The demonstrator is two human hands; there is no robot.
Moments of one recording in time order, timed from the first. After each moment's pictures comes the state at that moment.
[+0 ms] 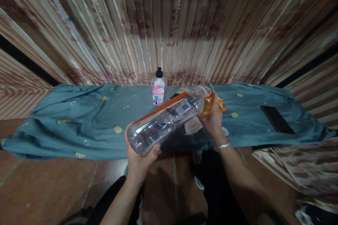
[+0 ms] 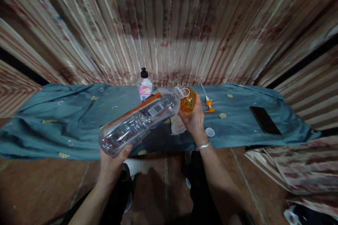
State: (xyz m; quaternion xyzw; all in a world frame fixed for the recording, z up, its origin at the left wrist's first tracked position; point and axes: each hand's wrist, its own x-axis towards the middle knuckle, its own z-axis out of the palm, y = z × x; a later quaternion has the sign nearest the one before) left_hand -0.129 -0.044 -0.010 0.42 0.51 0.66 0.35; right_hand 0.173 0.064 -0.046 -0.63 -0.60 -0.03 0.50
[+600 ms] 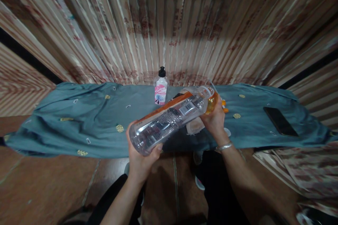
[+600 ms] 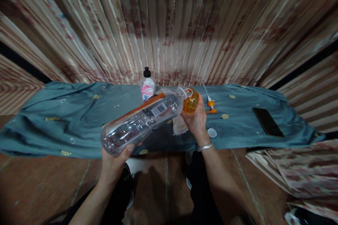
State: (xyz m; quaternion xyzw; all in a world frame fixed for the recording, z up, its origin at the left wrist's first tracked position) left_hand -0.133 -0.048 -0.013 0.45 0.48 0.66 0.38; right_hand 0.173 0.064 -0.046 -0.64 -0.59 -0.03 0.49
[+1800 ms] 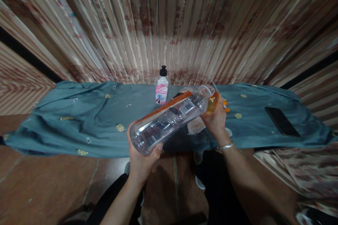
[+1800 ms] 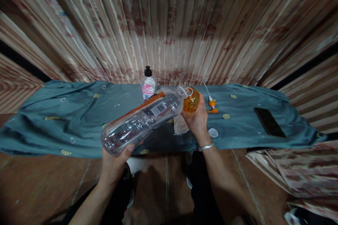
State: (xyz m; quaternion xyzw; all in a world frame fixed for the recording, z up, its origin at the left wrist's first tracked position) left_hand -0.149 -0.046 -0.014 0.46 0.49 0.61 0.42; right_hand 0.169 0.065 -0.043 -0.64 -0.59 -0.04 0.49
